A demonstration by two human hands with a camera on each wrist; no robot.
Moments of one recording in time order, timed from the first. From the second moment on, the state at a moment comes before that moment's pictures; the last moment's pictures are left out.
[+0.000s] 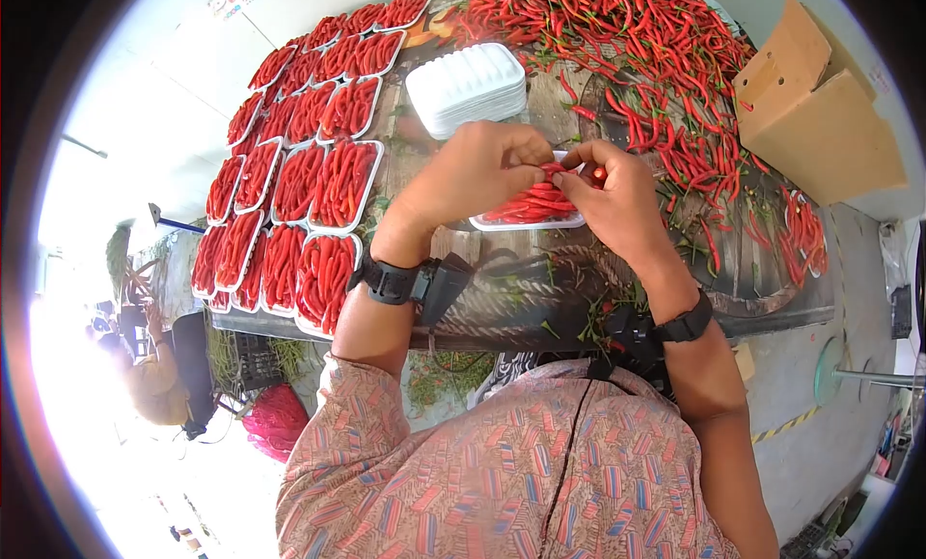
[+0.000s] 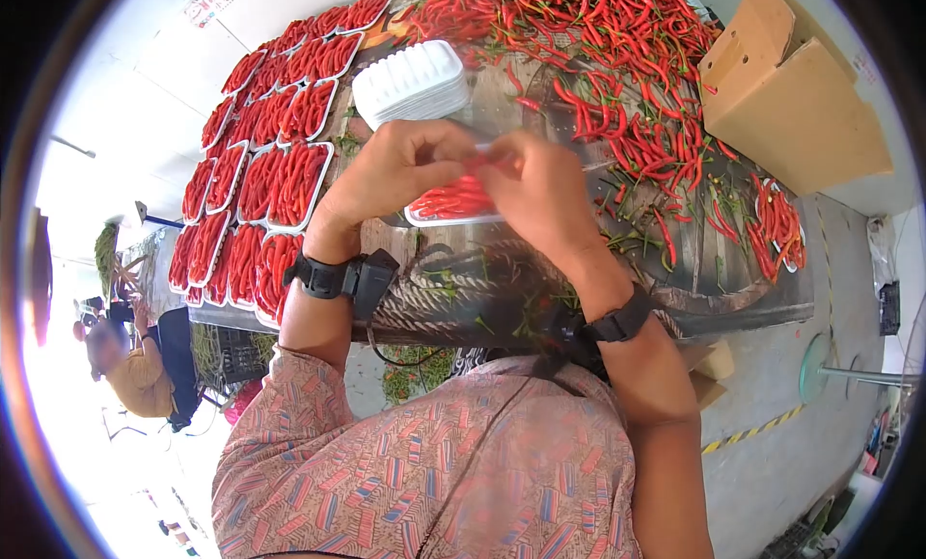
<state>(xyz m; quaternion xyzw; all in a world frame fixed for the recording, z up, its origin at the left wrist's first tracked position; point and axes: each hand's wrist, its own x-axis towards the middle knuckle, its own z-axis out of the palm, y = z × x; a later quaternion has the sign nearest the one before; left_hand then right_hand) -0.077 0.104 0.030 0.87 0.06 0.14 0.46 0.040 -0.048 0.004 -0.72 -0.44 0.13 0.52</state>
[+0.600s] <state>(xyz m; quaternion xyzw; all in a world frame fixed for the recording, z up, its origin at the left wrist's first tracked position) -0.074 0.126 0.021 0.86 0.17 0.16 0.46 0.055 -0.035 -0.009 -0.73 -0.42 0.19 0.51</state>
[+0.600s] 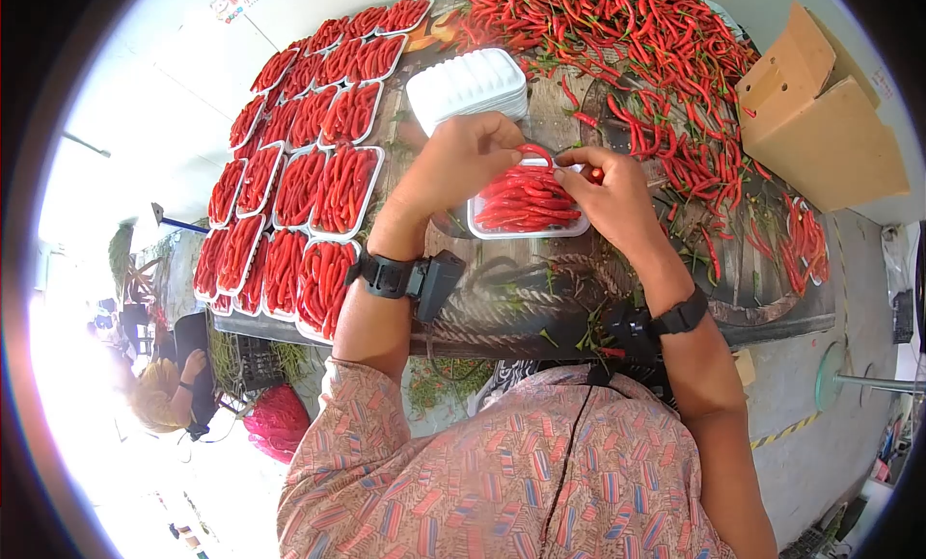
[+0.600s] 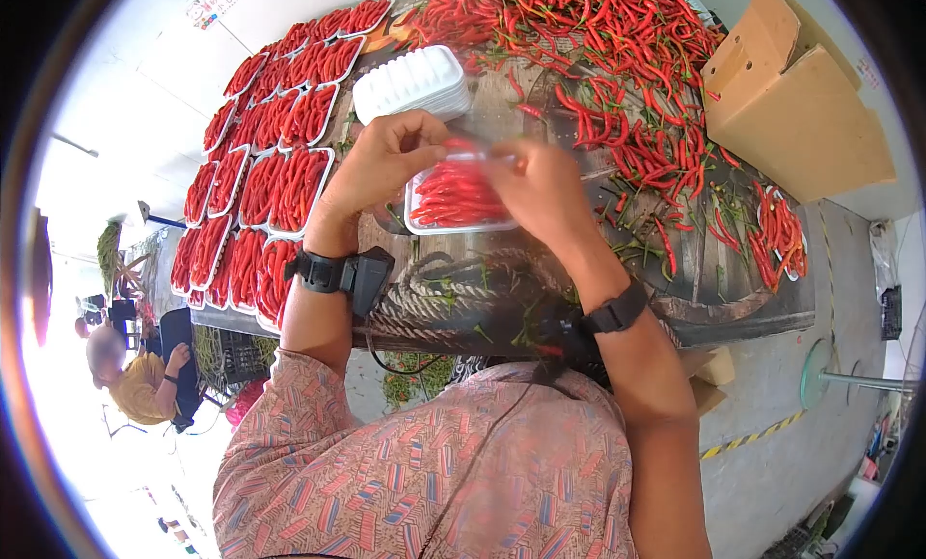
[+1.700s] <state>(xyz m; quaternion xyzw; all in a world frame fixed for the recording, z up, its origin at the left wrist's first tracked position) -0.073 0.138 0.002 0.92 0.14 0.18 0.31 0.070 -0.002 -0.013 -0.76 -0.53 0.07 0.37</state>
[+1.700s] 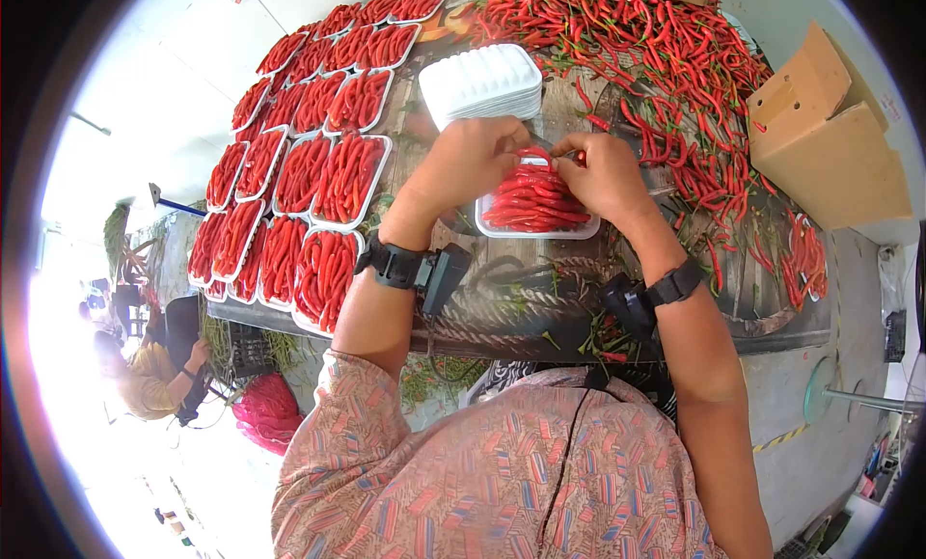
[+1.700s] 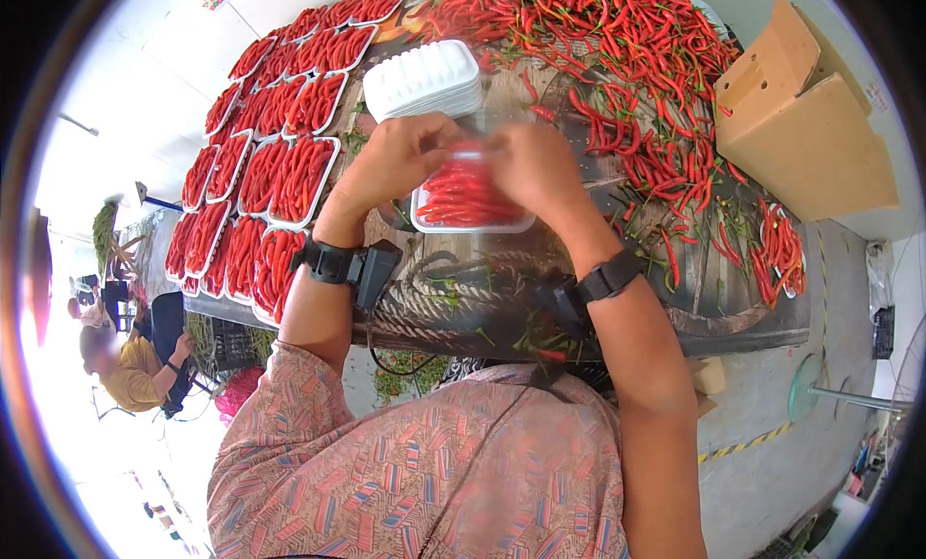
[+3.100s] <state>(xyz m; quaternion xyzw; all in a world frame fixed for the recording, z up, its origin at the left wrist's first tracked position) -0.069 0.137 0.004 0.85 0.20 0.19 0.44 0.073 0.004 -0.007 -0.74 -0.51 0.12 0.42</state>
